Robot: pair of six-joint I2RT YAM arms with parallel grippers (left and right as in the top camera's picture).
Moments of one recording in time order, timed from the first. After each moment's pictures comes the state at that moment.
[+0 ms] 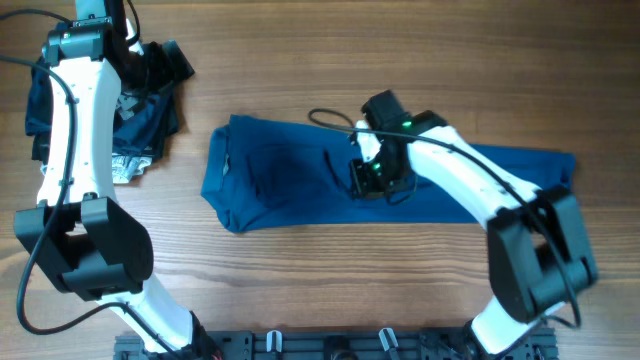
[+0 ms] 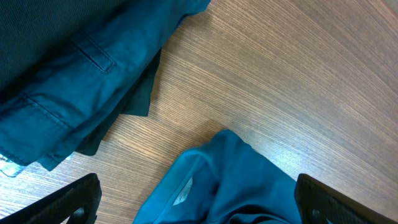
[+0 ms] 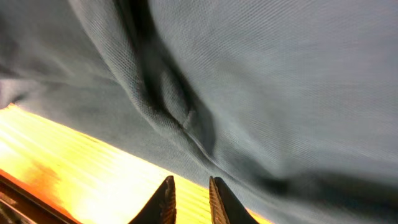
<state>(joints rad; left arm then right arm) 0.13 1.92 1.83 -1.12 0.13 -0.43 0.43 1.81 1.21 -0.87 -0.36 0.23</state>
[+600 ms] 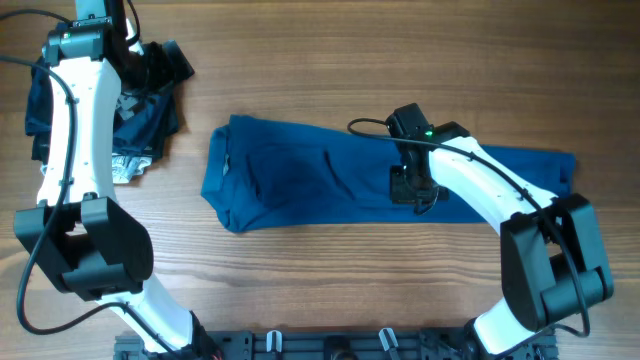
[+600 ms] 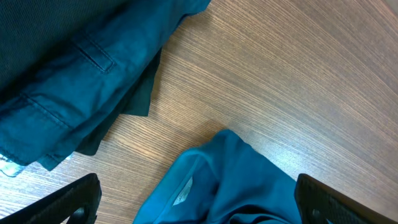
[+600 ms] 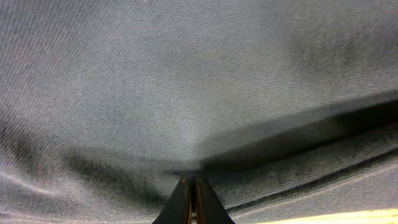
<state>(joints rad) 0.13 1.92 1.83 -1.12 0.13 -0.43 0.36 1.77 1.08 -0.89 0.08 0.40</state>
